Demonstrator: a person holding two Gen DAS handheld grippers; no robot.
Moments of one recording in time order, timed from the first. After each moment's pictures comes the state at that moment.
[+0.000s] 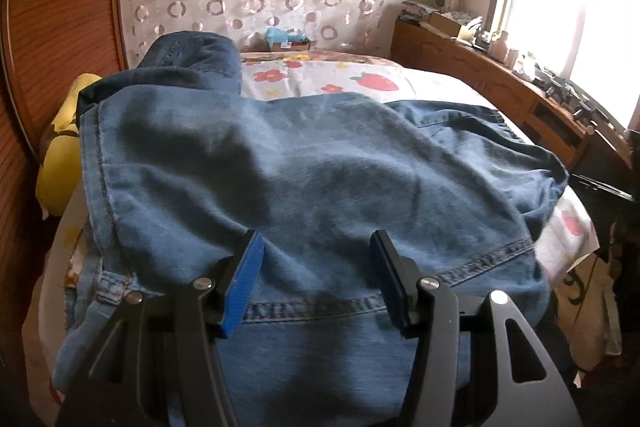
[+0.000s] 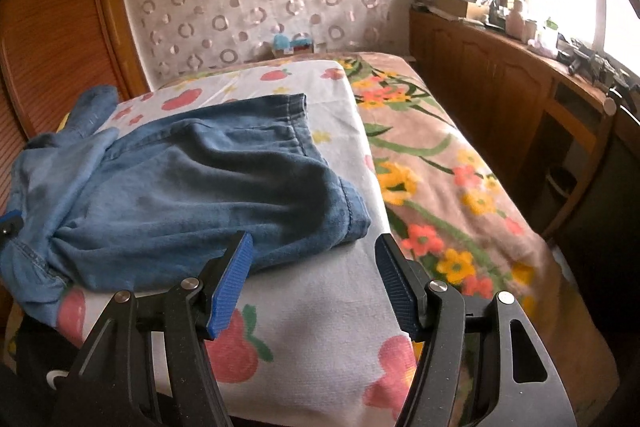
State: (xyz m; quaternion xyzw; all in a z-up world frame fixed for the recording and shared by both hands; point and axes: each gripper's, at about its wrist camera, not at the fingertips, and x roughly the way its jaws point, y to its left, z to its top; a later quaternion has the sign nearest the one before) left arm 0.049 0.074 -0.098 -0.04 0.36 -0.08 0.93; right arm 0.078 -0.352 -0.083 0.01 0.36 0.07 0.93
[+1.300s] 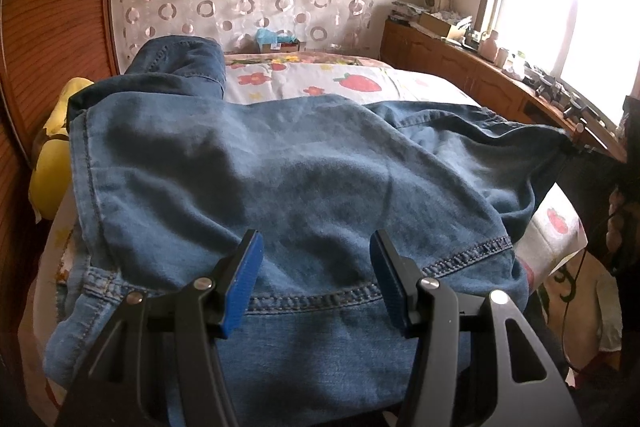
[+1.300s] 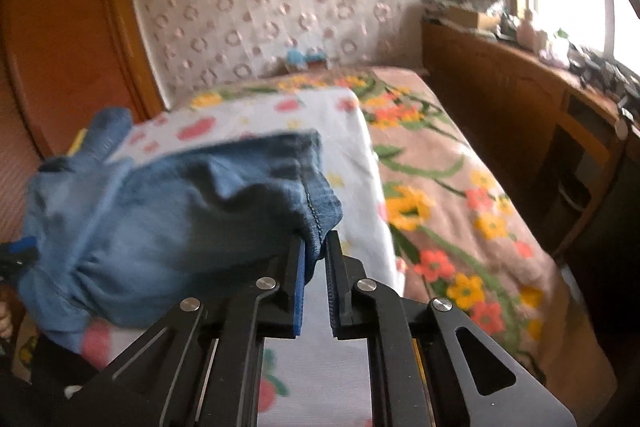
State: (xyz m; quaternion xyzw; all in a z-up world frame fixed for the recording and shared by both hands) left arm 0.047 0.062 -0.092 -0.04 0.36 -0.09 0.93; right arm 0.089 -0.351 -0.041 0.02 0.33 0.11 0.94
